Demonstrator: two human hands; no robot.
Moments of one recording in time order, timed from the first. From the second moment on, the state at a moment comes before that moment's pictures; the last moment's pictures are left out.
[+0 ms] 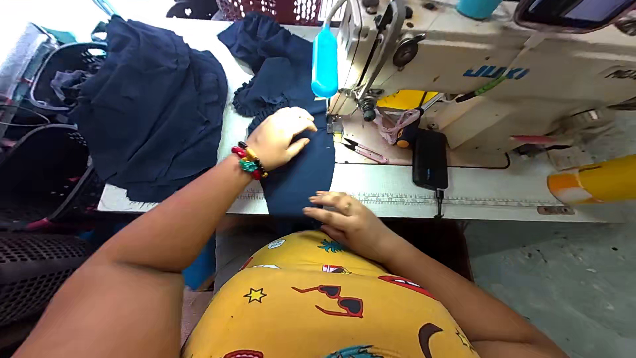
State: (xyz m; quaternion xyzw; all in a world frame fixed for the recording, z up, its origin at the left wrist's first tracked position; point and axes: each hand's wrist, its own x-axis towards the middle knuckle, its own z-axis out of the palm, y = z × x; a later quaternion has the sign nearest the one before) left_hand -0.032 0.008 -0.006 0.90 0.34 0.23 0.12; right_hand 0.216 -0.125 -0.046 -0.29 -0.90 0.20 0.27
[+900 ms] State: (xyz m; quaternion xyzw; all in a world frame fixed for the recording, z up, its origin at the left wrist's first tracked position) left_hand -0.024 -0.126 -0.015 0.61 0.50 0.47 0.39; right_hand 0.190 -0.094 -0.012 -0.37 -0.63 0.53 0.43
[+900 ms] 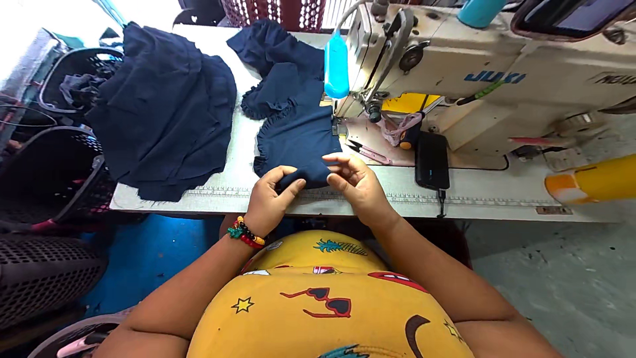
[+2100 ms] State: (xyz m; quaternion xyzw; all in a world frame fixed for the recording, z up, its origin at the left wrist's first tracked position) left_hand -0.070 -0.155 -0.039 0.90 0.29 0.32 0.00; right_hand 0.194 -0.155 -0.039 -0.31 -0.87 0.08 0.38
